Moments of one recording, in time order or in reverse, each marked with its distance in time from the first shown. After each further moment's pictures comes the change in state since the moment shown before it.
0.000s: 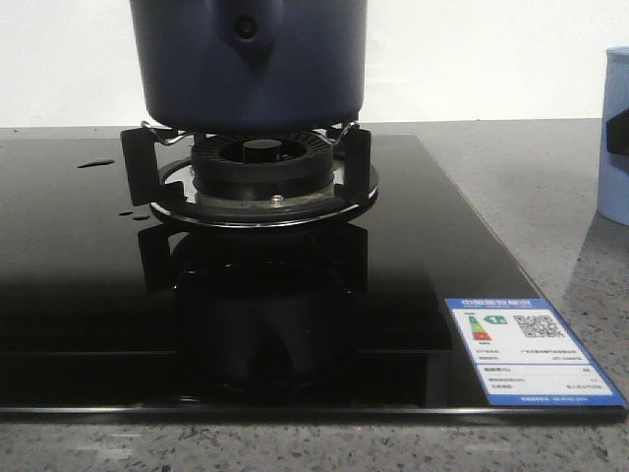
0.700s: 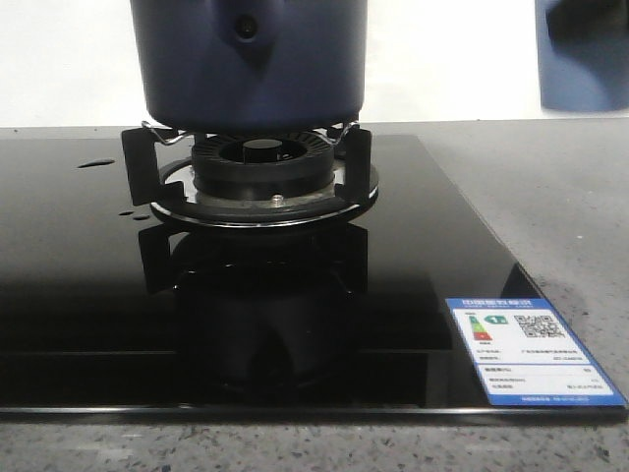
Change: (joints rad) left arm 0.000 -0.015 0.000 0.000 0.000 0.000; right arm 0.009 -0.028 -0.331 -0.178 0.366 0.000
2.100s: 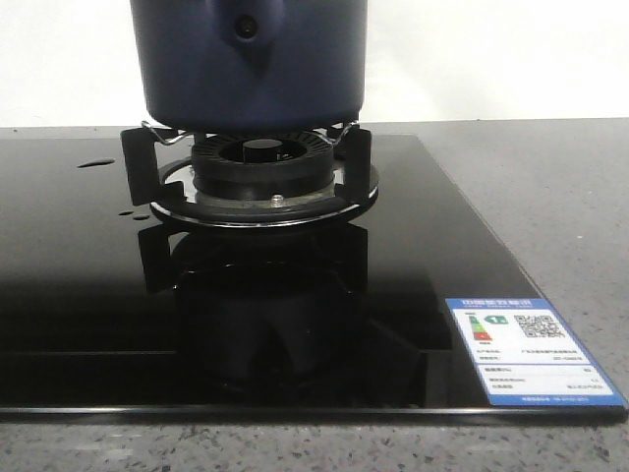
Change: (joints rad) left arm 0.000 -0.004 0.000 0.000 0.024 -0.004; right arm 0.317 0.317 -0.624 -0.592 0.391 0.000
